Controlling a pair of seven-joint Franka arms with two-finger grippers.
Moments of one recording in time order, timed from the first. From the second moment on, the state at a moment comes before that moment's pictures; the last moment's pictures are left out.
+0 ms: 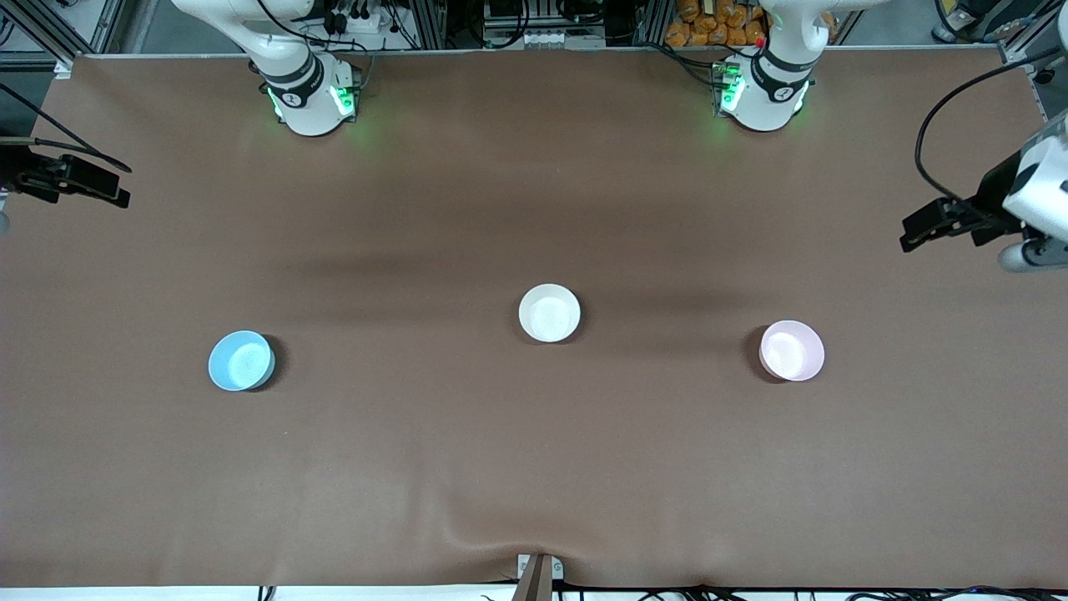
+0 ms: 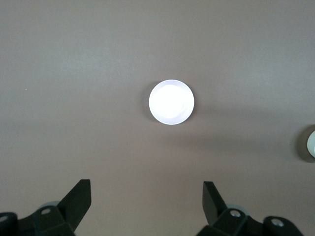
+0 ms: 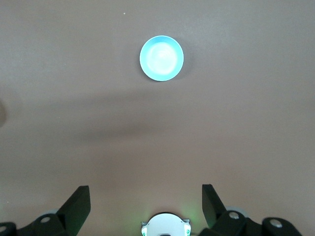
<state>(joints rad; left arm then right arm) 0.06 0.03 -0.09 -1.66 0.00 1.68 -0.12 -0.04 0.01 -0.03 -1.52 0.02 1.37 0.03</state>
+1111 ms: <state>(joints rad) 0.11 0.33 -0.09 -1.80 0.00 2.03 -0.12 -0.04 0.01 -0.03 -1.52 0.02 1.37 0.03</state>
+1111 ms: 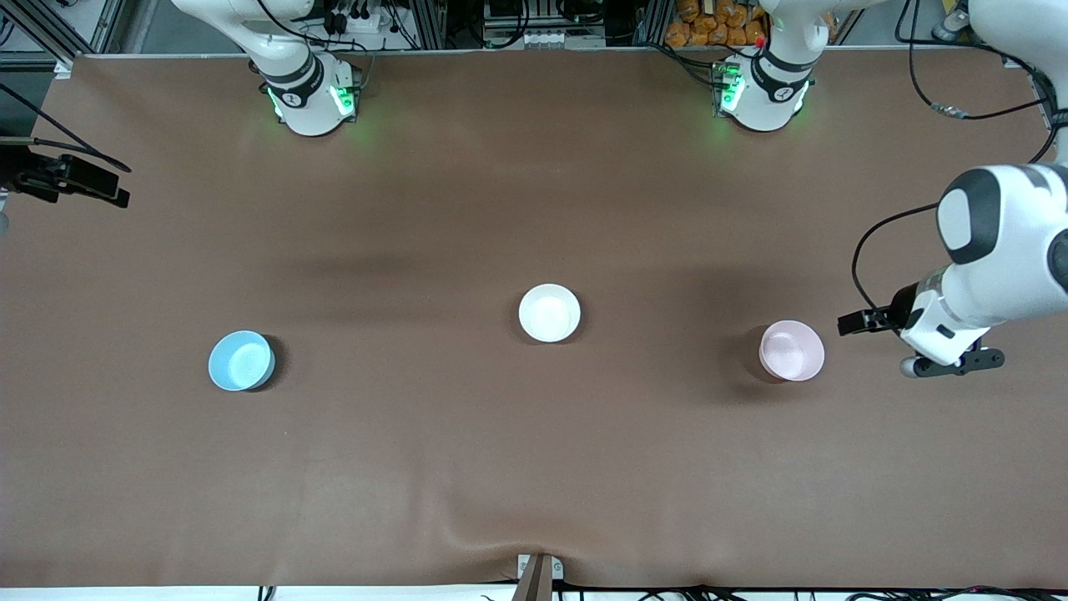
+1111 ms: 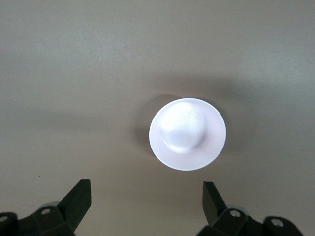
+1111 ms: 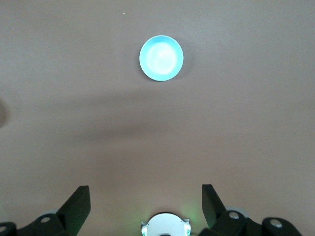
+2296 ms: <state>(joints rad) 0.12 0.49 -0.10 -1.80 0.00 2.19 -0.12 -0.04 0.01 -0.03 -1.52 0.02 1.36 0.03</state>
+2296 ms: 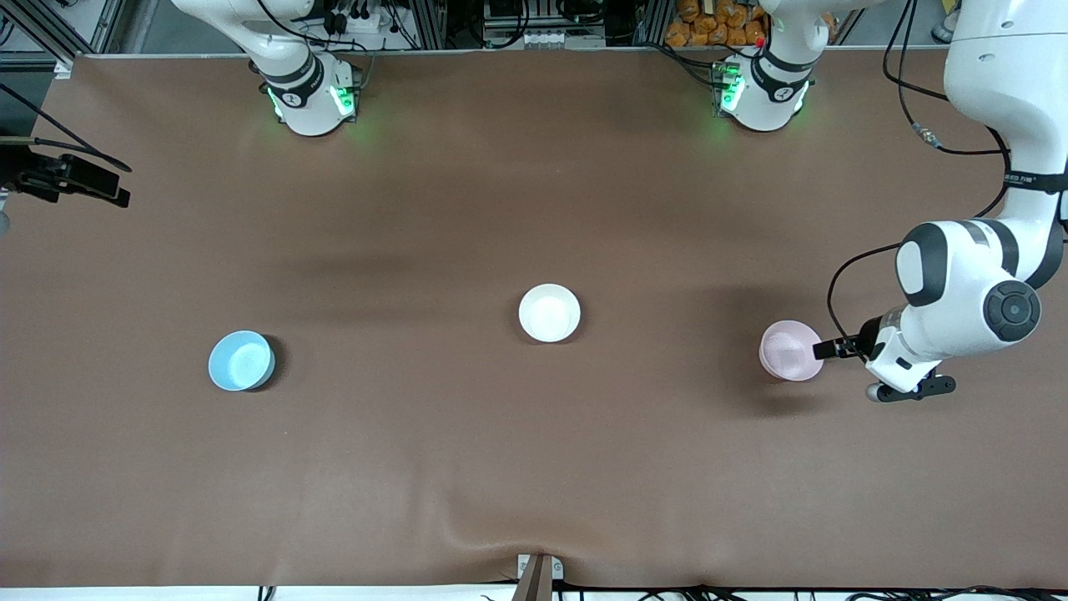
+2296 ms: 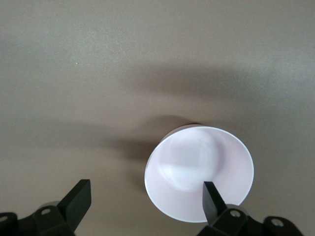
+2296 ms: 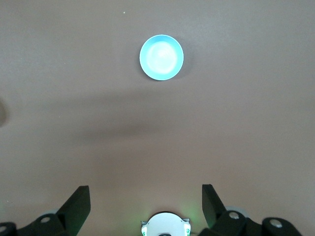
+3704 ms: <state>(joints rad) 0.11 0.58 -0.11 -1.83 0.00 2.28 -0.12 -0.04 0.00 -0.03 -1.52 0.02 1.36 0.03</state>
